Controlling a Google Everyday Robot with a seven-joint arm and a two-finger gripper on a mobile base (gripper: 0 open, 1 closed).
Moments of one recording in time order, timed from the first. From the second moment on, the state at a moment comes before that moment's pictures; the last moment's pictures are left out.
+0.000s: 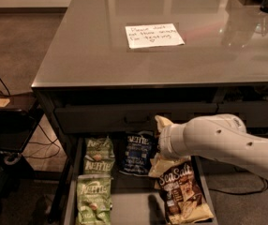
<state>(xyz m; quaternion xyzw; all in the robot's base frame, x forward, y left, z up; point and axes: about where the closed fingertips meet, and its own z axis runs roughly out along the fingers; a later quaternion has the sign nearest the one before) 0.490 -0.070 0.657 -0.65 0.70 0.01 0.30</state>
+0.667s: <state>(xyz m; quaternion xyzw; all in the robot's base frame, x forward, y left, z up) 0.518 -0.062 0.553 -0.61 0.75 0.06 0.26</state>
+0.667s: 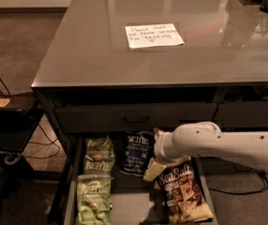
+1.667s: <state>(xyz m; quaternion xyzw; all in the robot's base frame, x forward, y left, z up) 0.518 -0.072 0.496 -0.58 0.75 0.12 0.29</state>
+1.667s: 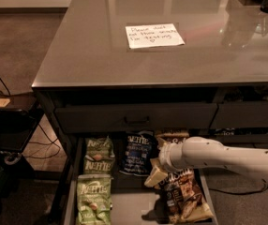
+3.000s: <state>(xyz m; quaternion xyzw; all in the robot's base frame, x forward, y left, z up) 0.550 -0.014 0.441 -0.61 0.68 0.15 0.39</state>
